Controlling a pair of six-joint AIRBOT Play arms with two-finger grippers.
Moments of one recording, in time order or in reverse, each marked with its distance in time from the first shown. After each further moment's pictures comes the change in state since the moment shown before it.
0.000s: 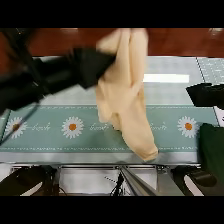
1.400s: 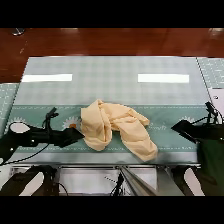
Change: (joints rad) left arm 0.661 -0.098 -0.785 -0.134 -0.600 0.212; right arm -0.597 -0.195 -0.580 0.392 0.049 -0.262
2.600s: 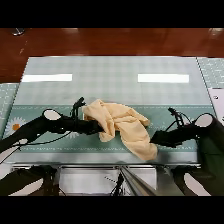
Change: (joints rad) left arm -0.426 -0.278 0.233 -0.245 0.275 0.071; right arm 0.434 -0.230 -0.018 0.130 0.027 -0.077
